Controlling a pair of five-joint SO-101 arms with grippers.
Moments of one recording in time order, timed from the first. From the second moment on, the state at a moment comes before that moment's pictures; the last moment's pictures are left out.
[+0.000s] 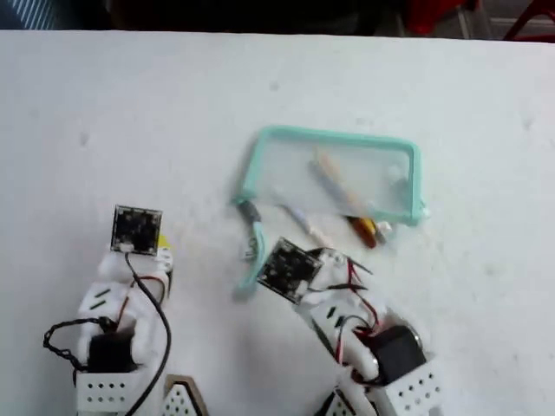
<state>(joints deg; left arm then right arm) -7.3 -103.7 97.1 48.7 -7.9 -32.4 -79.7 68.7 63.5 37.1</state>
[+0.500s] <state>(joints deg) -7.3 -103.7 97.1 48.7 -8.7 -38.8 -21.0 33.5 63.5 21.7</state>
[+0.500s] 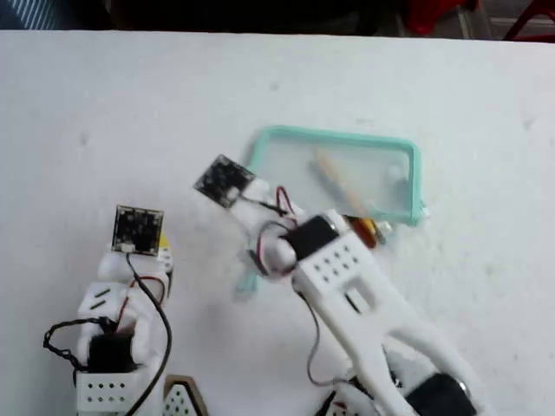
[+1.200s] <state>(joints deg) -7.3 -103.7 97.1 48.7 -8.7 -38.2 20.1 4.5 63.5 17.9</state>
